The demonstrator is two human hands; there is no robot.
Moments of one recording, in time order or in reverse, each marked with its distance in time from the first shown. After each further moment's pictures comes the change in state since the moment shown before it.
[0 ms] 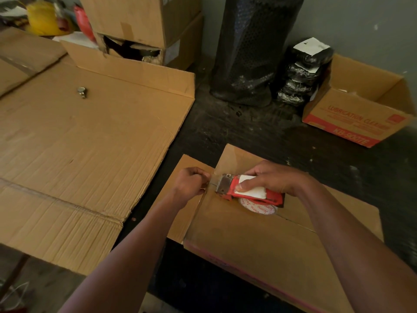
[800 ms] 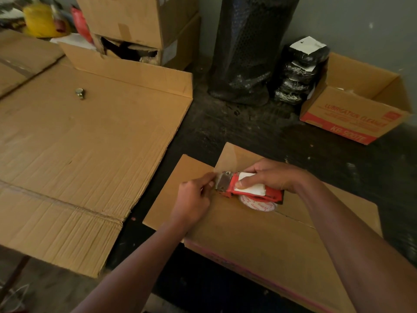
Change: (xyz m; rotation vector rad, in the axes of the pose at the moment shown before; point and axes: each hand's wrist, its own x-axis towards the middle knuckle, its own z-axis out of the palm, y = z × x) left_hand -0.046 -0.023 0.016 0.542 0.166 0.624; right_hand -0.006 -0.001 0.001 0.000 0.036 0.014
